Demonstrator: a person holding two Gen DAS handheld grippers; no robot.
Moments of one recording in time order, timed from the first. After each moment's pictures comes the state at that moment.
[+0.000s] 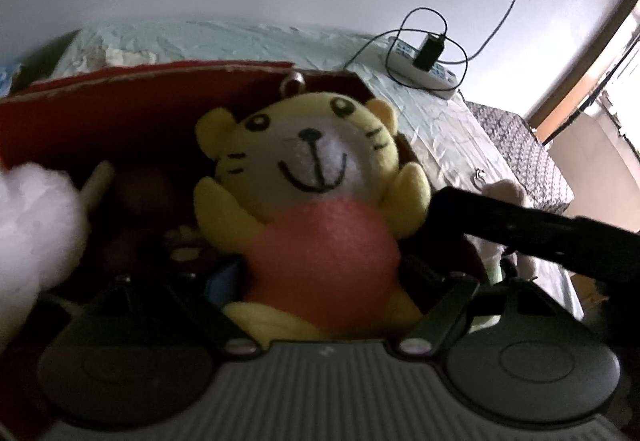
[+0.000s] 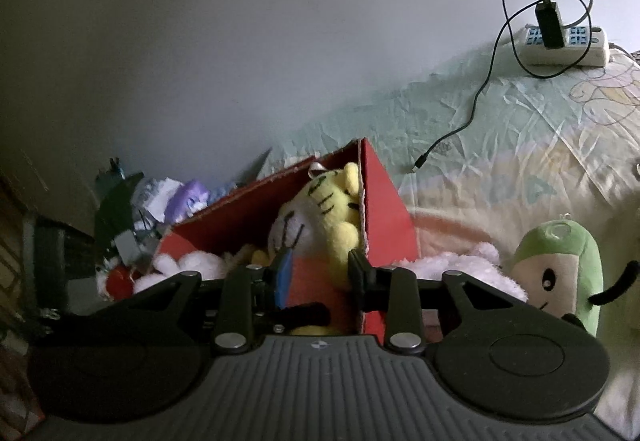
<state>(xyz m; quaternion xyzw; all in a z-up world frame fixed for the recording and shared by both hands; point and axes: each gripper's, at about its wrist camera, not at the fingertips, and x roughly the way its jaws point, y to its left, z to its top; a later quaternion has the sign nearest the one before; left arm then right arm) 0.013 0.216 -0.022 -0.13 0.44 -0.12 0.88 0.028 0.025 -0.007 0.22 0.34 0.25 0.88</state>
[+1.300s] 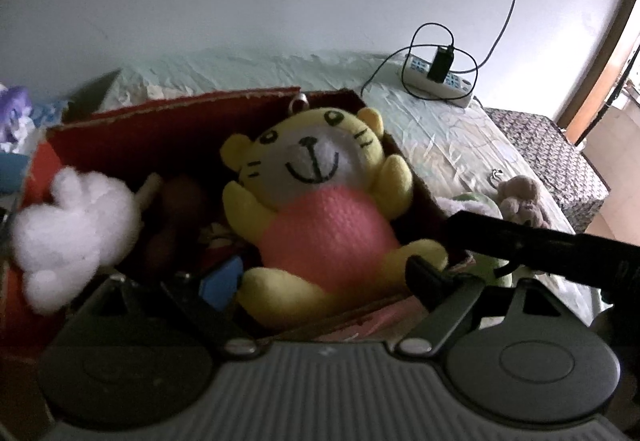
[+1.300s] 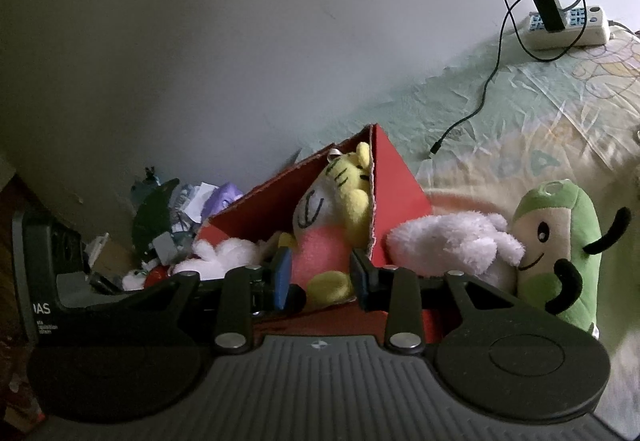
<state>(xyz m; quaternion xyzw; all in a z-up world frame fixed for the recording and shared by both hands) -0.037 0.195 0.011 -0.08 0.41 -0.05 0.91 -0.005 -0.002 -0.014 0.26 0.33 0.30 0.86</state>
